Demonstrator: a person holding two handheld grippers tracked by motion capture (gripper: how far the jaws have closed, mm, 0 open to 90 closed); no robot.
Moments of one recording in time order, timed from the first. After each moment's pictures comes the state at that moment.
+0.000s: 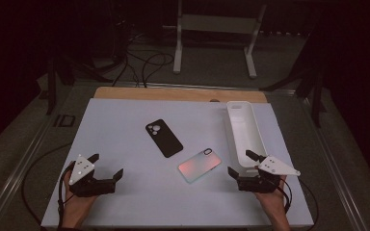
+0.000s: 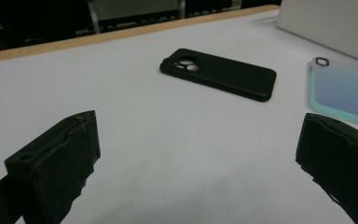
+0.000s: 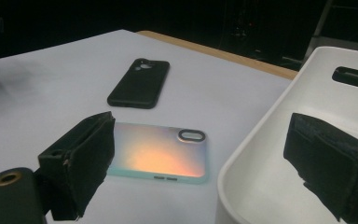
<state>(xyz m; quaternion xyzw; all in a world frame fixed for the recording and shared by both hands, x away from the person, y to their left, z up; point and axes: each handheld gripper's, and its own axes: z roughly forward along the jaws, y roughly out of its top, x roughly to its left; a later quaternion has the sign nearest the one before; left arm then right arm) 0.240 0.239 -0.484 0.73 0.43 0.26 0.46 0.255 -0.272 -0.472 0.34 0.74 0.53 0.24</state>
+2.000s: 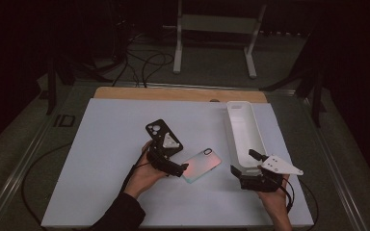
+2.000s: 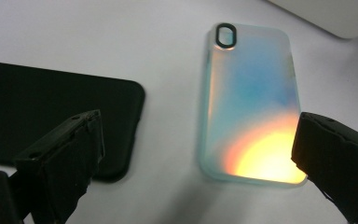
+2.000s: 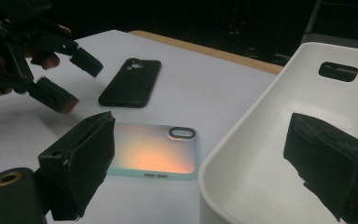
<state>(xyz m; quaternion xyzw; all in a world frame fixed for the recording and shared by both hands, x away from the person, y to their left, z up) 0.330 0.050 -0.486 0.87 0.33 0.10 0.35 0.256 -0.278 -0.472 0.35 0.73 0.53 0.25</state>
